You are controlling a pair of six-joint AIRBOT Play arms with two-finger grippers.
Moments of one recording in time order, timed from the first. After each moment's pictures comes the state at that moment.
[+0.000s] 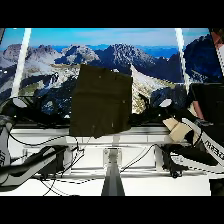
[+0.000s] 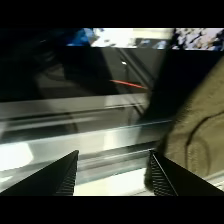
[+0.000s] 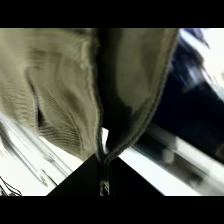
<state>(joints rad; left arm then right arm) 0.38 -1.10 0.50 1.21 -1.30 -1.16 0.26 -1.31 0.48 -0.50 1.03 1.00</state>
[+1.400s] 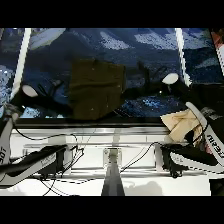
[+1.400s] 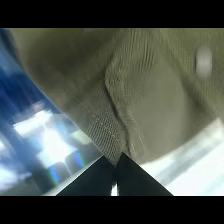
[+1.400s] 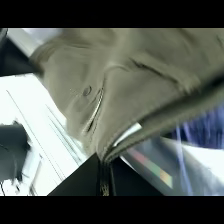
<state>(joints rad) 0.11 -1.15 0.80 1.04 -1.27 -0.92 0.26 -1.31 0.97 -0.50 1.10 0.97</state>
